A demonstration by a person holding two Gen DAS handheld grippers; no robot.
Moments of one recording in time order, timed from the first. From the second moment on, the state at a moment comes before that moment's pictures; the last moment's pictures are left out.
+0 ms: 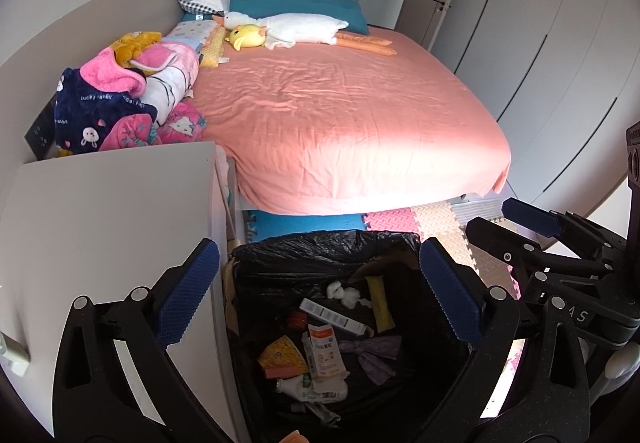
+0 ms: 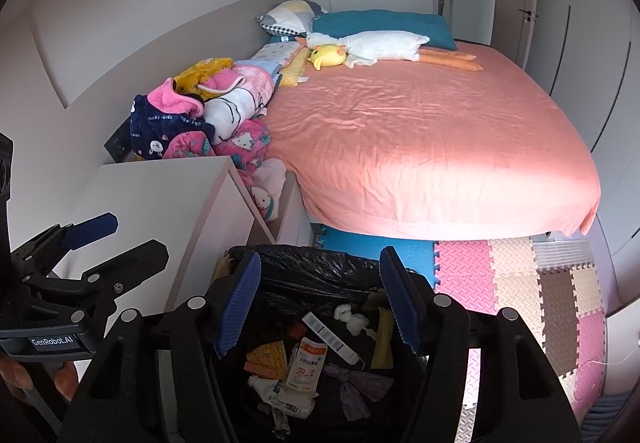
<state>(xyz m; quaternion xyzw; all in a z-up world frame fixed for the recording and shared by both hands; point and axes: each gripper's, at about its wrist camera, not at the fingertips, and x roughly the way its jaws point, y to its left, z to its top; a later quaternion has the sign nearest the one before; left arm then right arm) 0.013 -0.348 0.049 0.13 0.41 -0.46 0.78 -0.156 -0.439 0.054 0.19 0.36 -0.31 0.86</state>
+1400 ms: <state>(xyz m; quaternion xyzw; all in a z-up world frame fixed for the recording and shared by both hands) 0.017 -0.347 0.046 0.12 0.41 -0.47 0.77 -0.149 -0.433 0.050 0.19 0.36 -0.31 0.86</state>
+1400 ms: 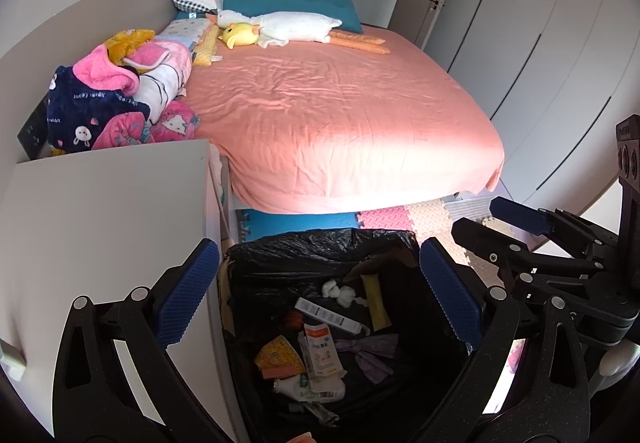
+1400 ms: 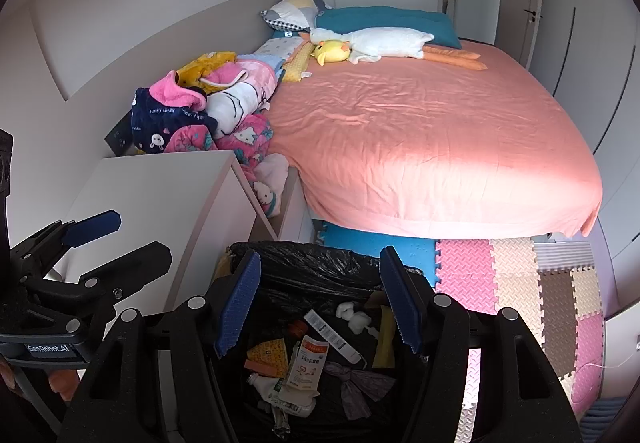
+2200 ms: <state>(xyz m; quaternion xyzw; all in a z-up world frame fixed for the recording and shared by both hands) 0.009 -0.357 0.047 0.14 0.40 -0.48 0.77 -0.149 -0.435 0.049 0.19 0.36 -0.31 0.86</state>
